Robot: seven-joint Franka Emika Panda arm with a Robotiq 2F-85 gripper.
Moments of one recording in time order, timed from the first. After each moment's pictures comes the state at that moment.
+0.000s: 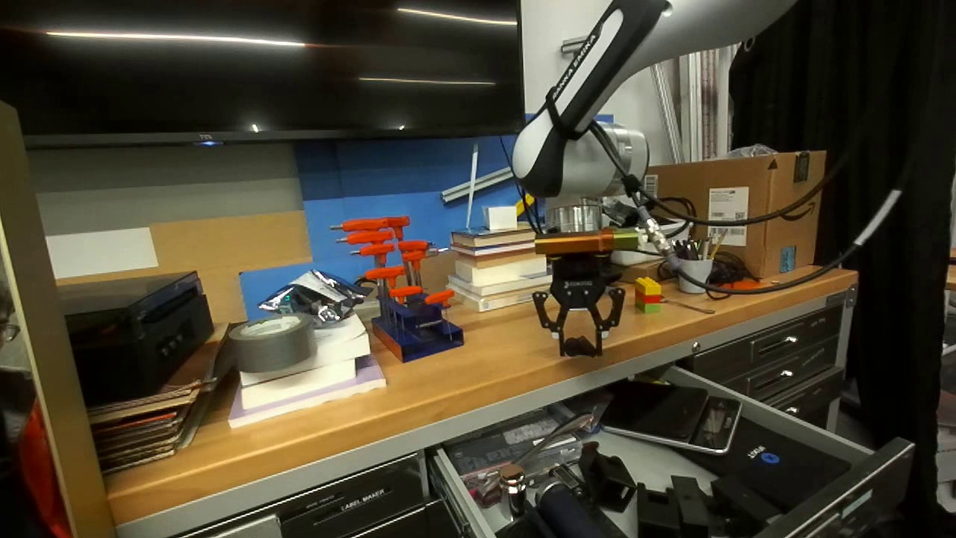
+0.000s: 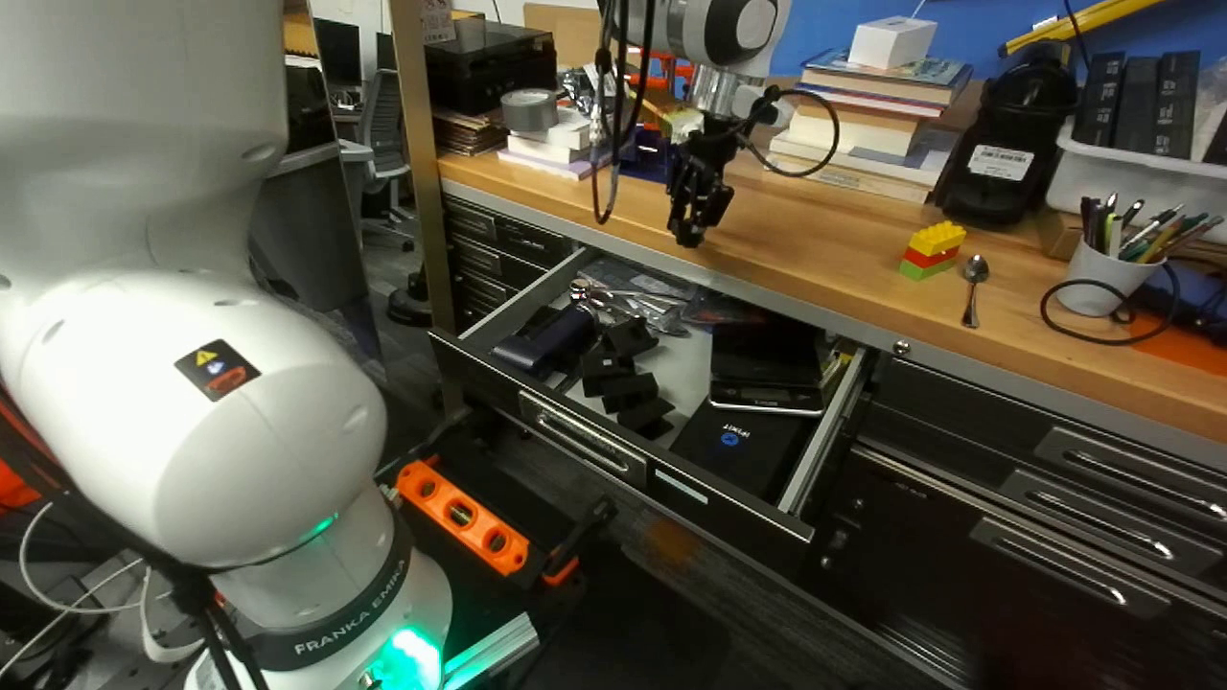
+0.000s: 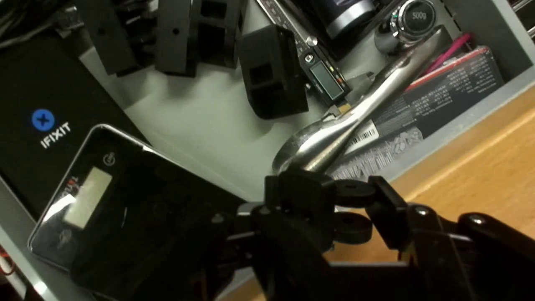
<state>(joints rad) 0.07 0.35 -0.06 -1.89 0.12 2.05 0.51</state>
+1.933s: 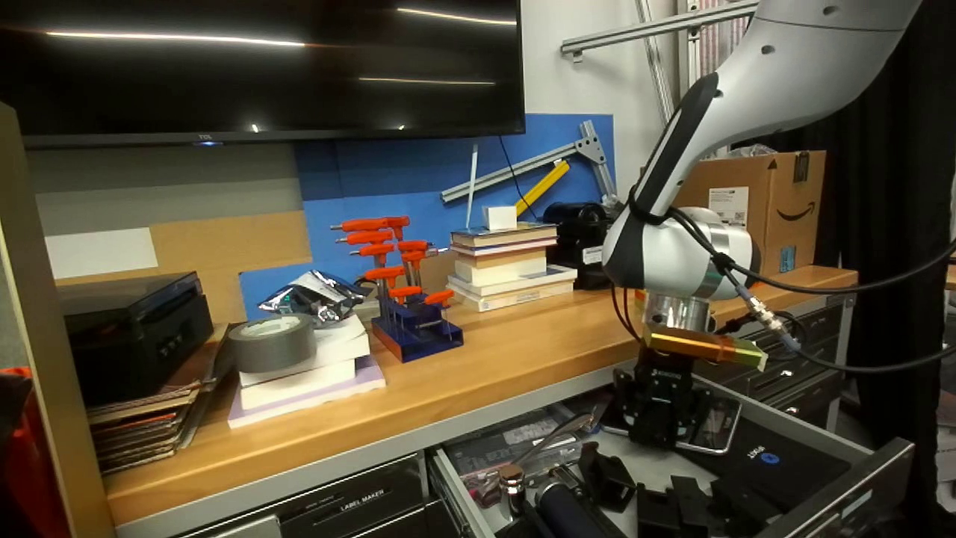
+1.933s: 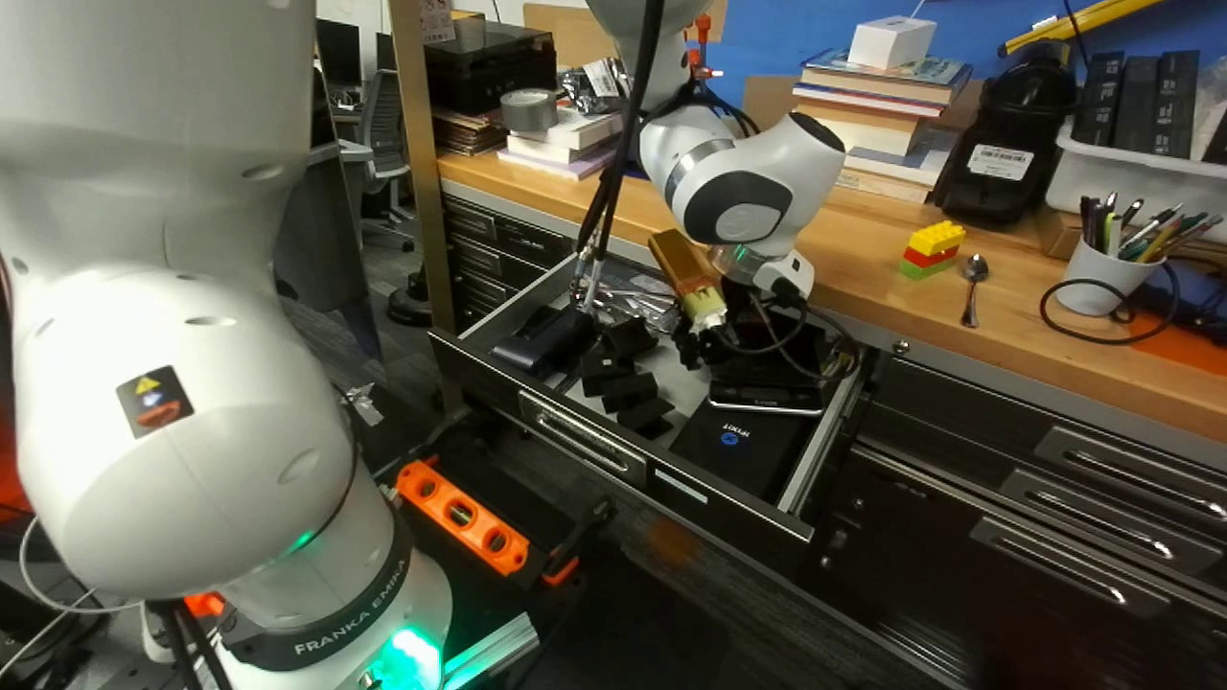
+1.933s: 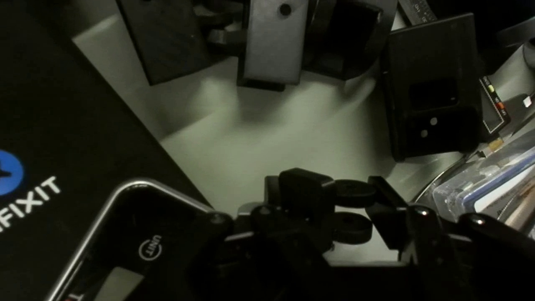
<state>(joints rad) -0.15 0.40 -0.01 -2.26 0.44 2.47 -0.03</state>
